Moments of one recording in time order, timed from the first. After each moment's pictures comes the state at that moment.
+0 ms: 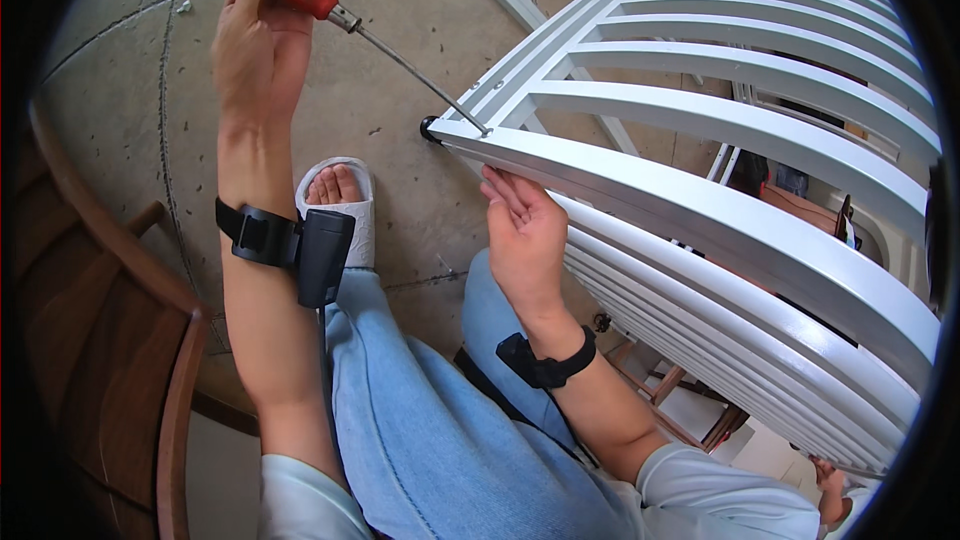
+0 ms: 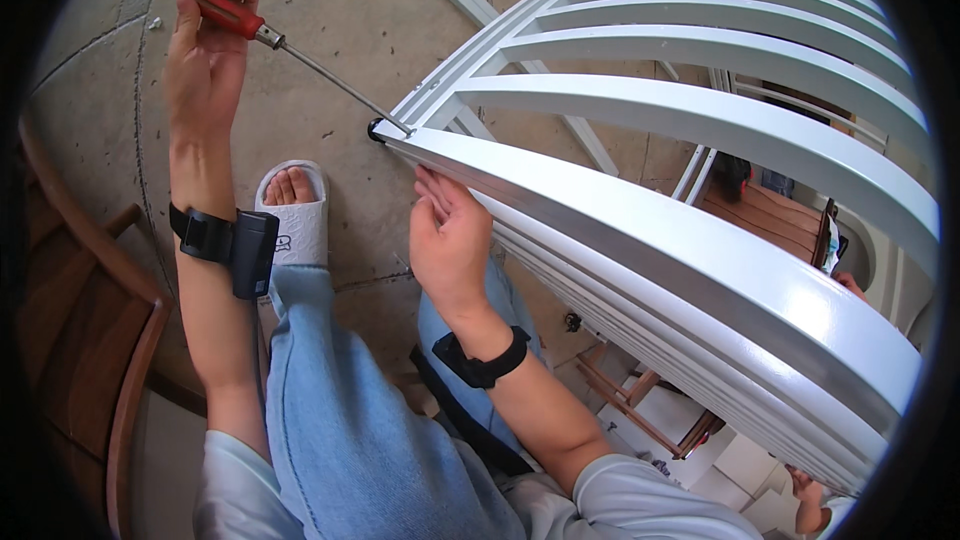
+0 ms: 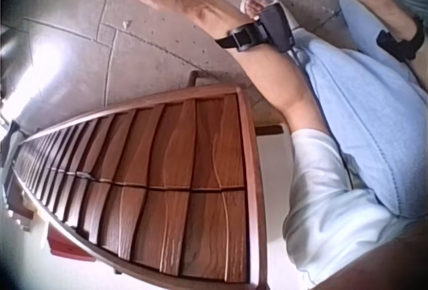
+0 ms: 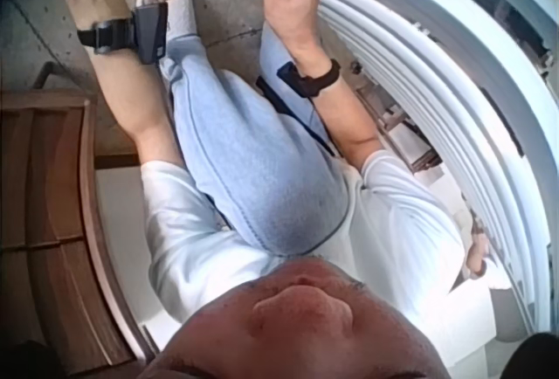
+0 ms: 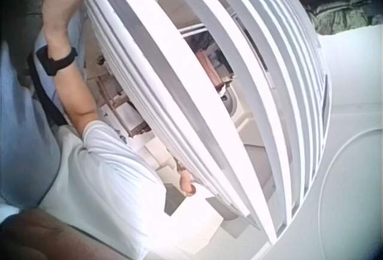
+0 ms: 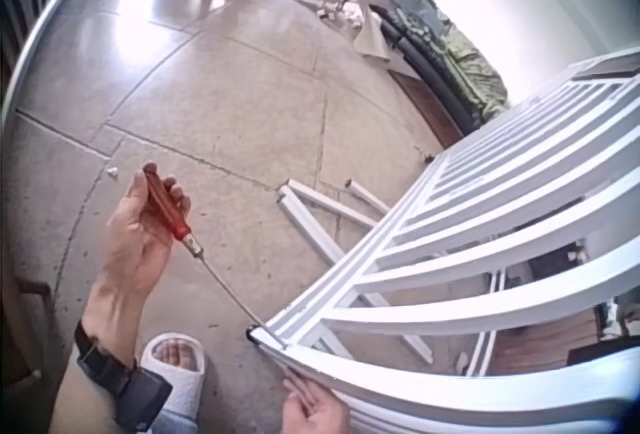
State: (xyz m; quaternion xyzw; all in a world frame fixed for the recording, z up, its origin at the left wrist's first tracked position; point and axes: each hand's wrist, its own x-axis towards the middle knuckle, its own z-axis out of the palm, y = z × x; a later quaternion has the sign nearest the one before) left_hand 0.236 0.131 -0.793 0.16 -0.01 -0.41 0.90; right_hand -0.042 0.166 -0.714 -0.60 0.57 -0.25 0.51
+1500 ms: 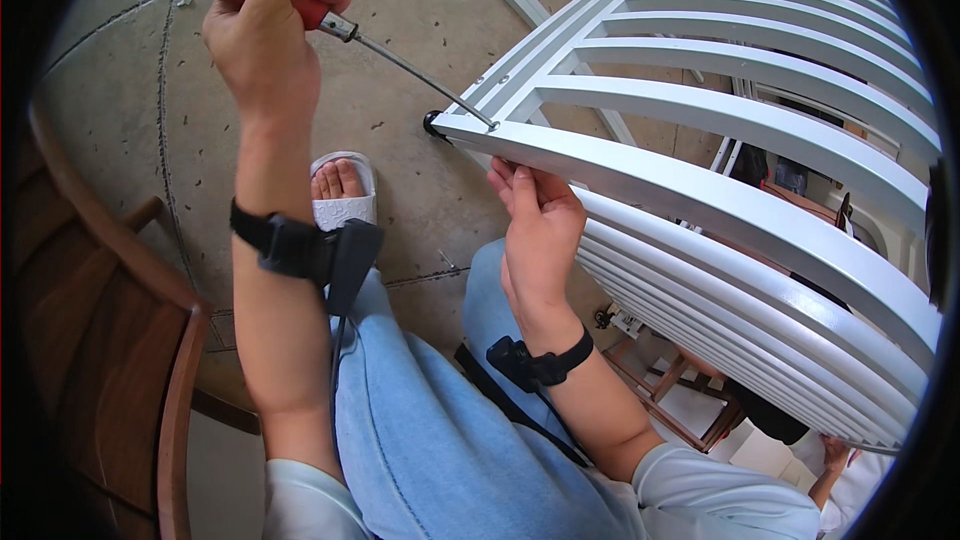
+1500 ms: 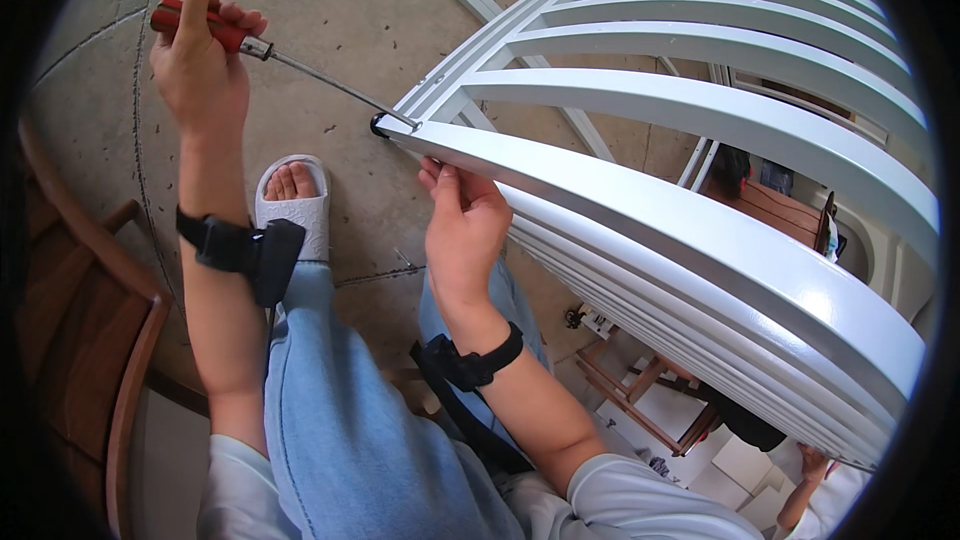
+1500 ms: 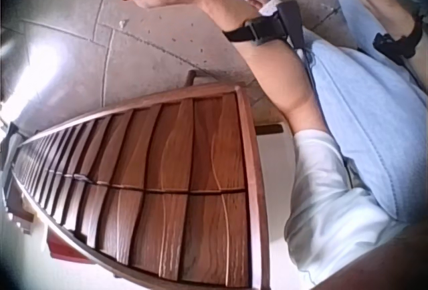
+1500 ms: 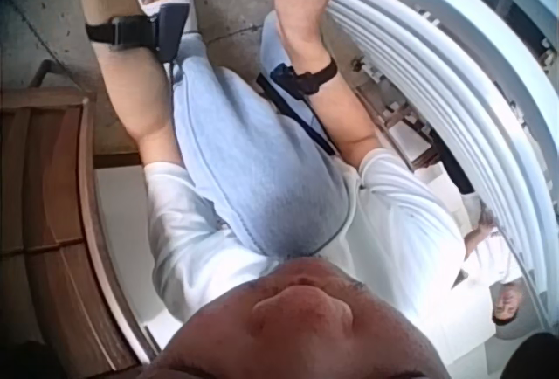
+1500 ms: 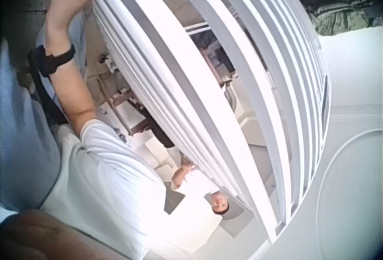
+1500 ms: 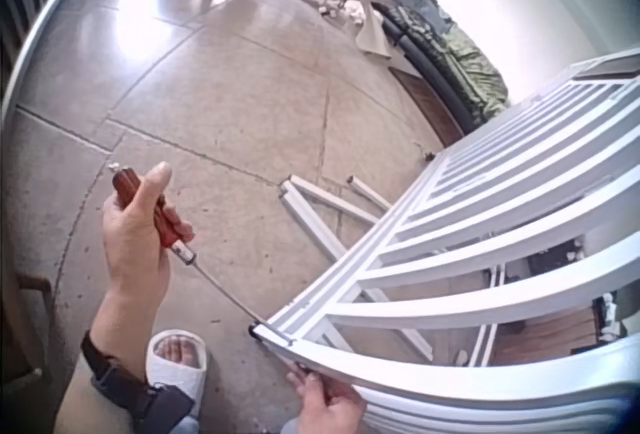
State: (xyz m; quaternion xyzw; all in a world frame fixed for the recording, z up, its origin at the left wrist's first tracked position) left_hand 0.217 0.137 -0.758 0.44 -0.06 -0.32 0.84; right_hand -0.026 0.165 -0.713 -0.46 0.64 -0.37 0.50
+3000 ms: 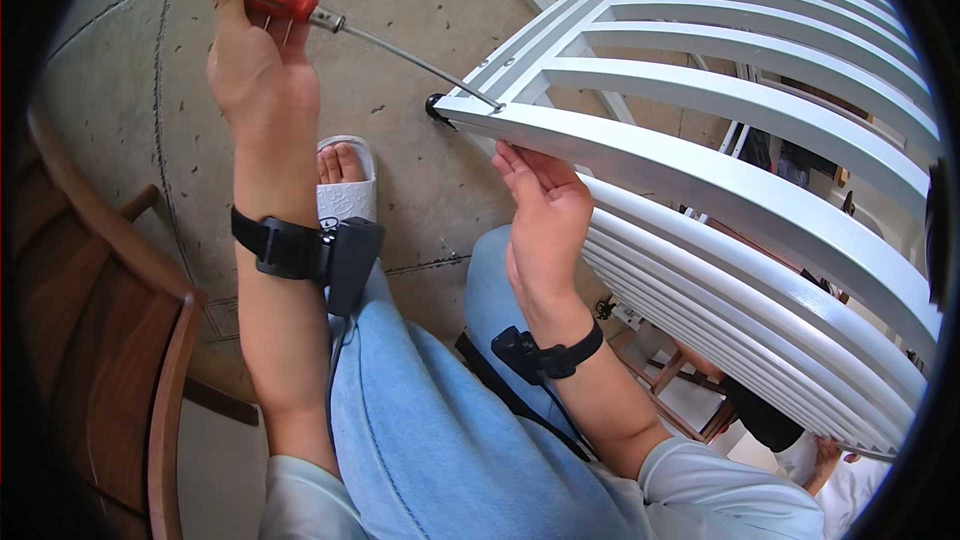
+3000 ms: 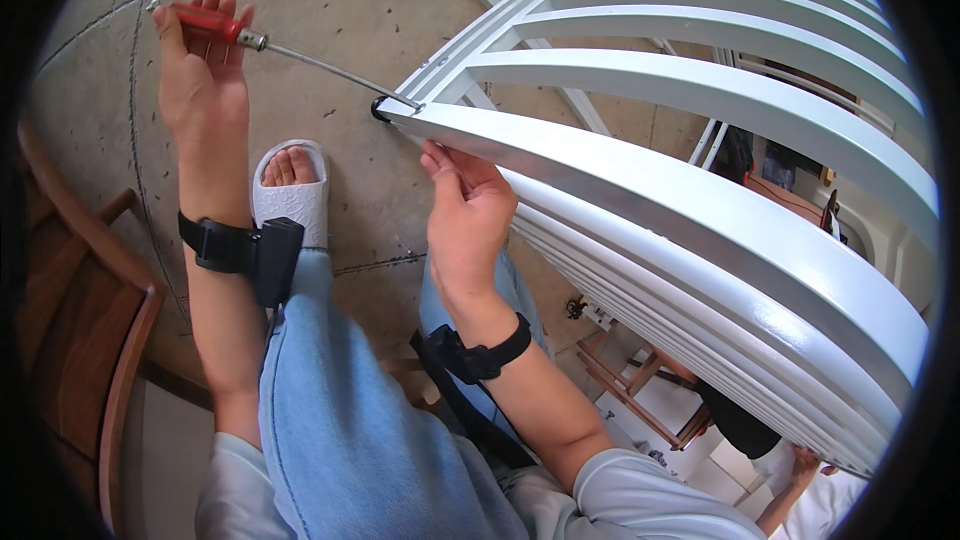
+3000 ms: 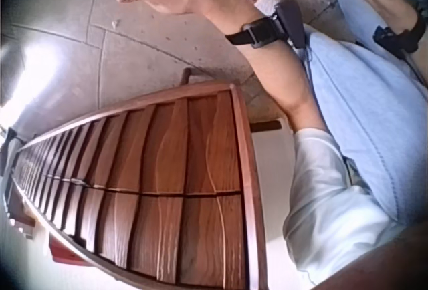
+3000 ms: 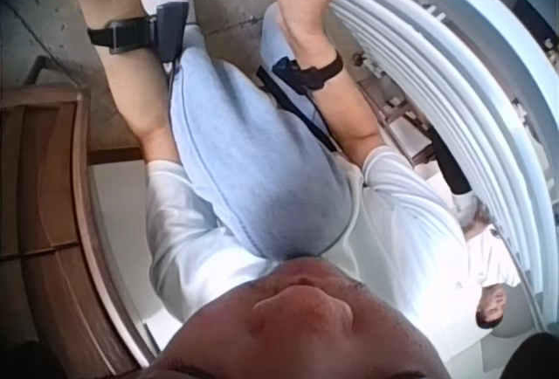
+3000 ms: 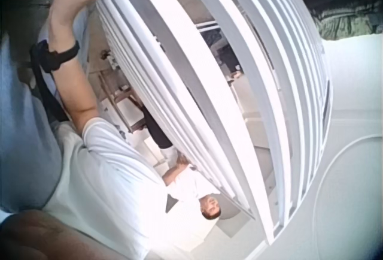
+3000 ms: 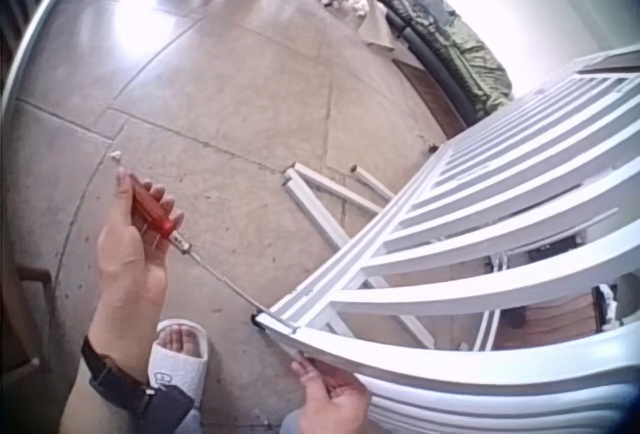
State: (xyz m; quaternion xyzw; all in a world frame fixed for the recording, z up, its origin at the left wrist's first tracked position) left_hand 0.199 0.145 -0.767 0.38 0.11 -0.26 0.88; right_hand -0.033 0.162 -0.714 -0.45 0.62 -0.34 0.55
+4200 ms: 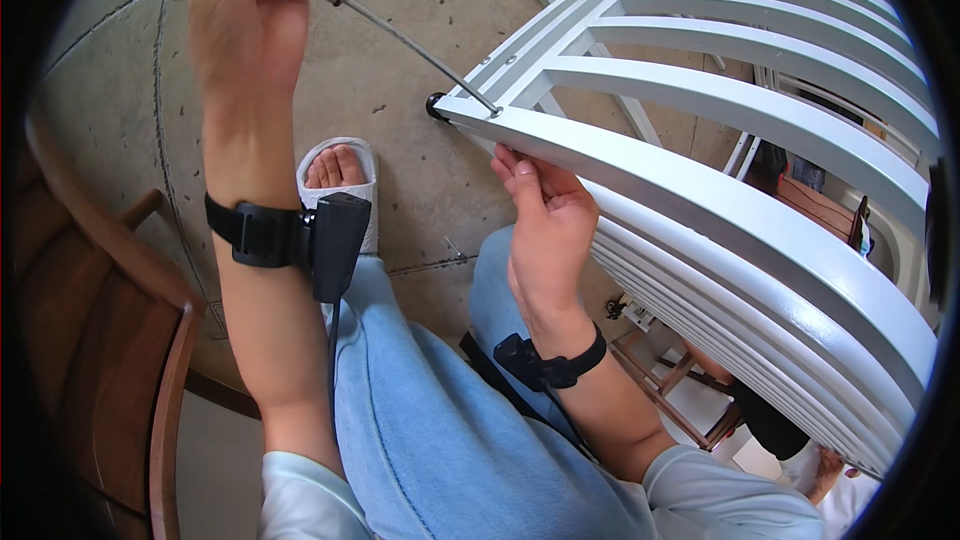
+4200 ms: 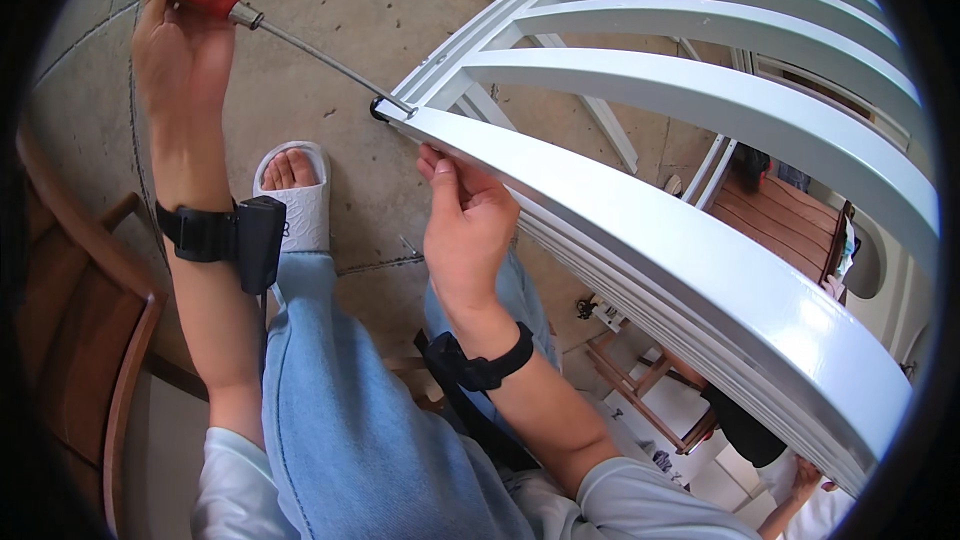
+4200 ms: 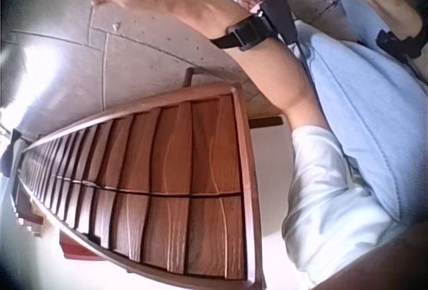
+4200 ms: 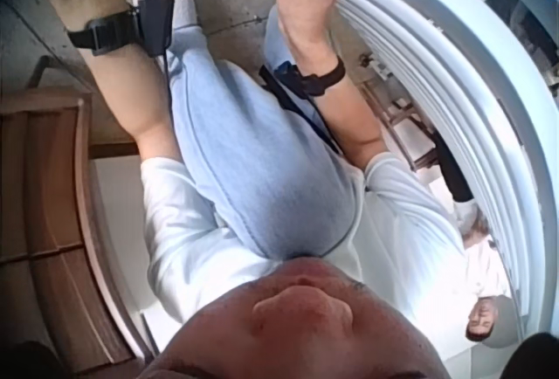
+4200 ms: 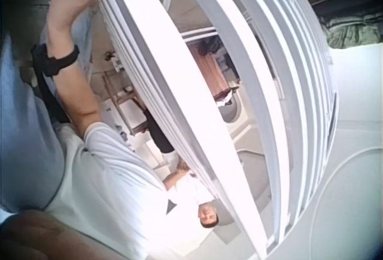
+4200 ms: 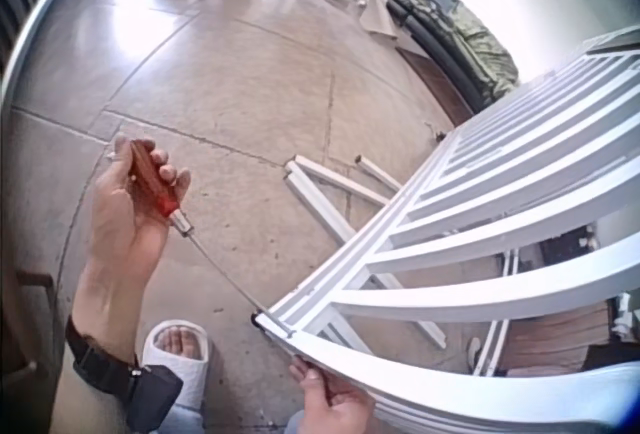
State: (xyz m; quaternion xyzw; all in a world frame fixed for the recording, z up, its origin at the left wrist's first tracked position) left_hand 0.237 0.132 -0.773 0.21 -0.06 -0.39 0.89; right_hand -0.032 0.168 -0.712 -0.49 0.61 -0.35 0.52
